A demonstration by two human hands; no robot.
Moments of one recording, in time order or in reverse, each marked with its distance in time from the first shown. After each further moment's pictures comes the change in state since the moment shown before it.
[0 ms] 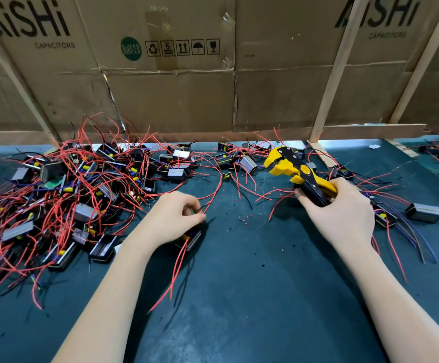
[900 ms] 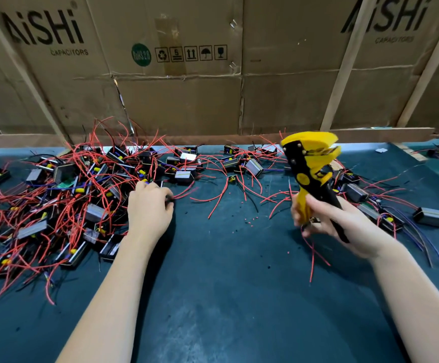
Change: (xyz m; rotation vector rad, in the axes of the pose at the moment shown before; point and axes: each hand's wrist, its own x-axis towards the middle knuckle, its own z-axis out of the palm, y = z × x) left_hand 0.013 -0.051 -0.001 0.398 0.340 -0.241; right_hand 0.005 0.002 -0.021 0.954 -0.936 -0.060
